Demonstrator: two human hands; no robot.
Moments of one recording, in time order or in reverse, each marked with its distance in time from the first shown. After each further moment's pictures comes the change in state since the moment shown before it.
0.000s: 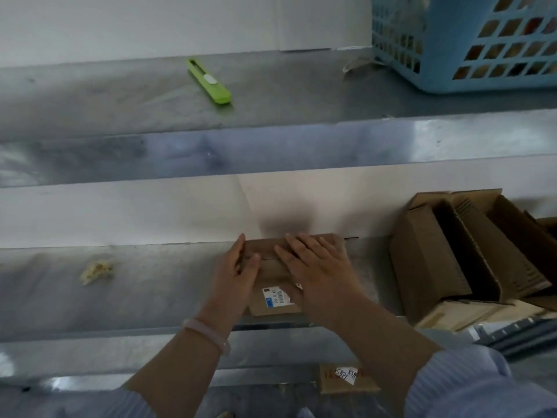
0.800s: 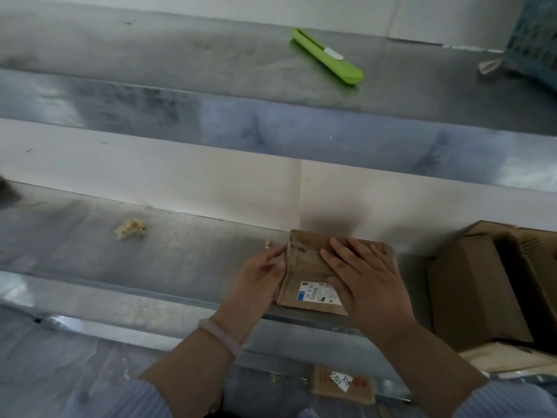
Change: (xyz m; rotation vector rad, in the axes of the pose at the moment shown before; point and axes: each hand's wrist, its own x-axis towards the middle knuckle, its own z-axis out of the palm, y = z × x) left_hand -0.013 -0.025 -0.021 -0.368 -0.124 -0.072; right_hand 0.002 0.008 0.008 -0.008 0.096 -0.047
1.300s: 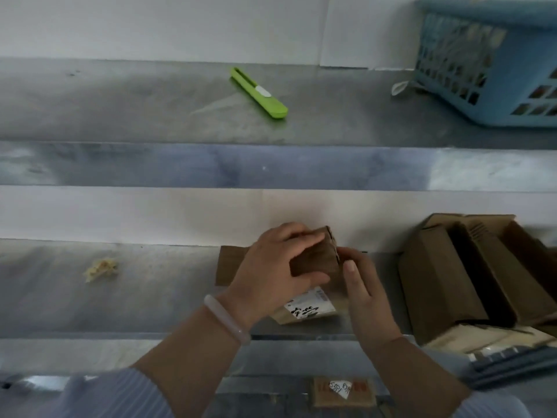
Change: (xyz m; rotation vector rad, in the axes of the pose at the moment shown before) left_hand 0.019 0.081 0.037 0.898 -0.209 0.567; right_hand -0.013 -0.020 -0.027 1.423 0.380 0.582
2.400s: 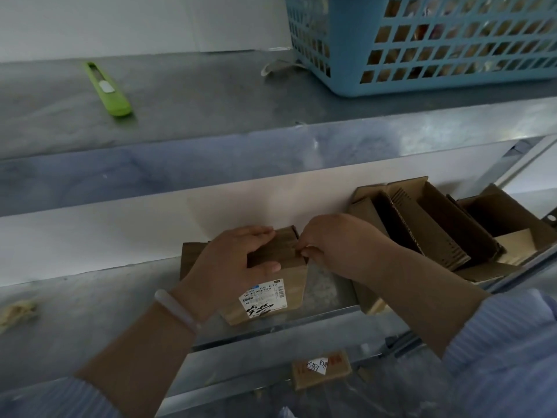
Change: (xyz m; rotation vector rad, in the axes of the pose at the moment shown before) left_hand 0.036 0.007 0.035 0.076 -0.213 0.055; right_hand 0.053 -0.073 -0.082 -1.399 -0.536 -0.323
